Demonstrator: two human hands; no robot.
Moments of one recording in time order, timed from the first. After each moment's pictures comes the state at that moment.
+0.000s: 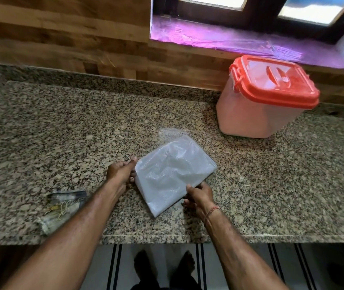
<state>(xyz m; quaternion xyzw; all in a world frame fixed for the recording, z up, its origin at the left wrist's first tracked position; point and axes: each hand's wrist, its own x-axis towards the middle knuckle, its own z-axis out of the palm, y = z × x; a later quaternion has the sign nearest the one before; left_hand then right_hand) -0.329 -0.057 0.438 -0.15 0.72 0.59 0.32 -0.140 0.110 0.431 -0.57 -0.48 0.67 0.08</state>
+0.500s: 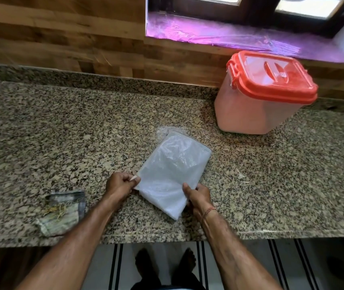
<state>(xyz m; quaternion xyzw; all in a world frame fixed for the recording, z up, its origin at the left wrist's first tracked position) -0.301 -0.083 0.426 0.03 0.82 0.46 0.33 -0.136 0.108 0.409 -0.58 -0.51 0.63 0.06</state>
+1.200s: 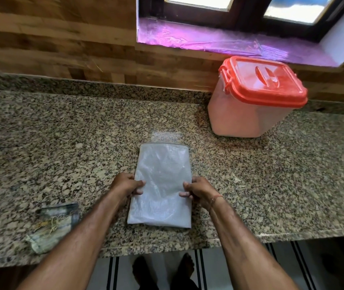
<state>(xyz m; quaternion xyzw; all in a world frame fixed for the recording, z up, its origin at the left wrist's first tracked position) -0.320 -0.042 0.433 0.00 0.80 0.42 0.43 -0.156 0.154 0.446 -0.52 -0.53 0.66 -0.08</state>
